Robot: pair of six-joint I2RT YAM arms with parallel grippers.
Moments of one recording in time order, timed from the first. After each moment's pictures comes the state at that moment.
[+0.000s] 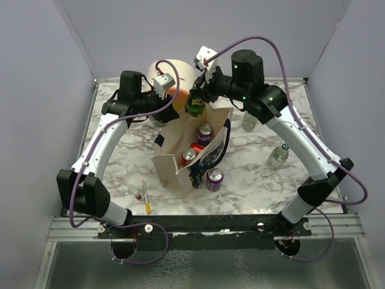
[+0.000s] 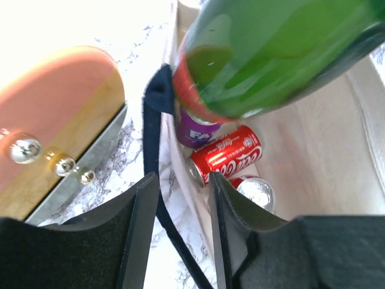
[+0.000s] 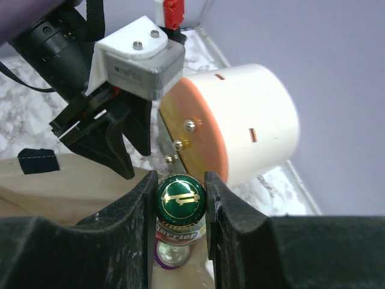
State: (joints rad) left arm -0.24 1.47 1.40 -0.58 0.77 0.25; right arm 0.71 1.67 1.96 -0.54 -0.30 -0.37
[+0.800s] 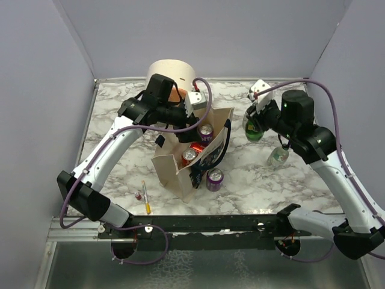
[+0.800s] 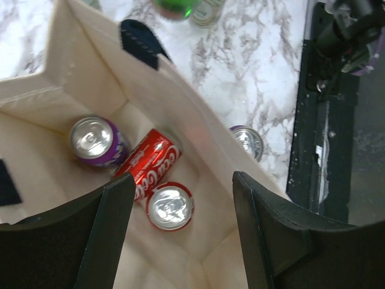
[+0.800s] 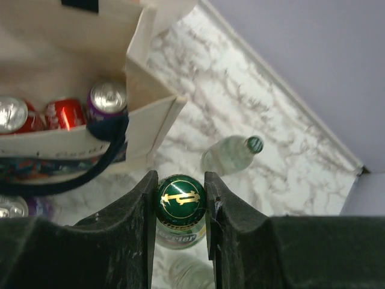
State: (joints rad) left arm -0.53 1.48 1.61 -0.88 0.76 0.43; right arm 0.50 1.11 1.42 -0.63 -0.02 -0.42
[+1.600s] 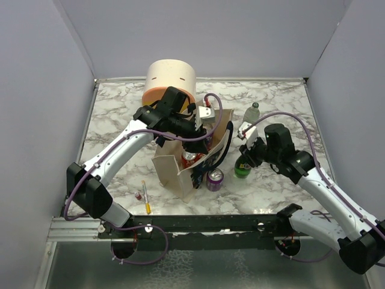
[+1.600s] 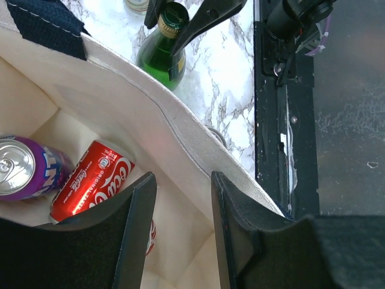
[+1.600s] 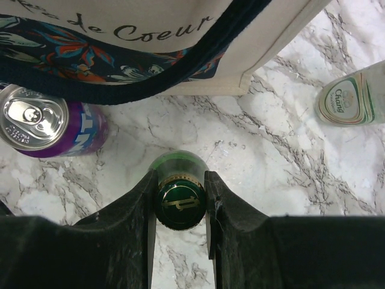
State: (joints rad) left arm -0.62 1.52 1.47 -0.82 0.87 0.44; right arm 0.50 0.94 0.83 -0.54 -0.21 -0.37
